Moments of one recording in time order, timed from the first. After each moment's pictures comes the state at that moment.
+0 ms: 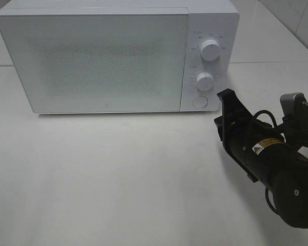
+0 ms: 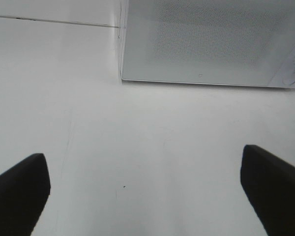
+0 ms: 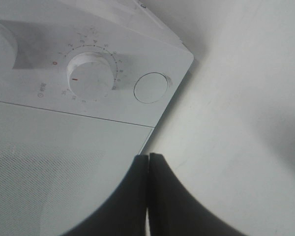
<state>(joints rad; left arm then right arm) 0.08 -0.01 -0.50 -0.22 1.04 0.11 0.75 1.78 -0.37 0.70 -1.08 1.01</state>
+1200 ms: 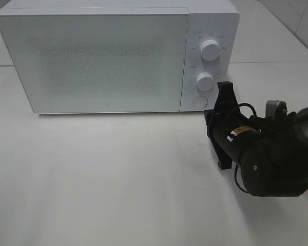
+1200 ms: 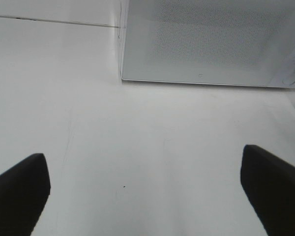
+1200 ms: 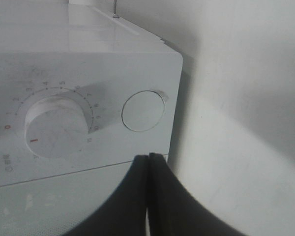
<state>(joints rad) 0.08 -0.01 -0.50 -0.22 1.04 0.11 0.63 1.99 -0.55 0.60 -1.11 1.38</state>
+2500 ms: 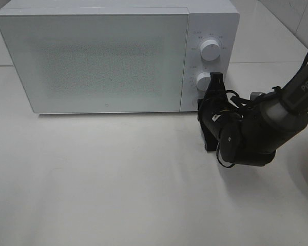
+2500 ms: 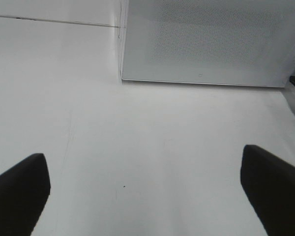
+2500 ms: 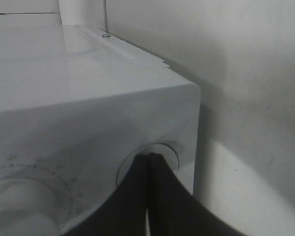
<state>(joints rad) 0.08 -0.01 -0.50 -0.22 1.04 0.11 0.52 2.16 -0.81 0.56 -1.02 1.41</state>
